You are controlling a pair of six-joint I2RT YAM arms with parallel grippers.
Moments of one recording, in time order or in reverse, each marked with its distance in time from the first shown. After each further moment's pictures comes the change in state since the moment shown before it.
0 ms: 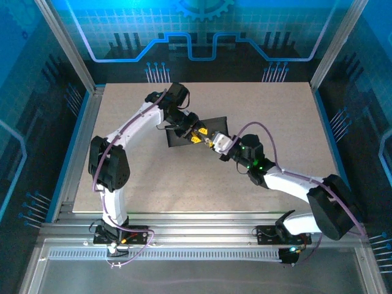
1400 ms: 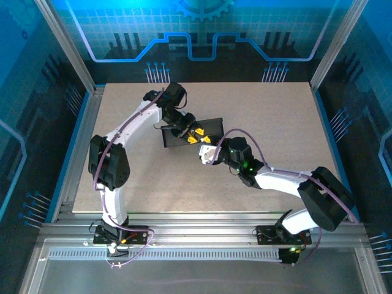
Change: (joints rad) left arm 0.025 0.012 0.013 -0.050 -0.008 0.016; right arm 0.097 0.084 0.043 0.000 0.100 -0.305
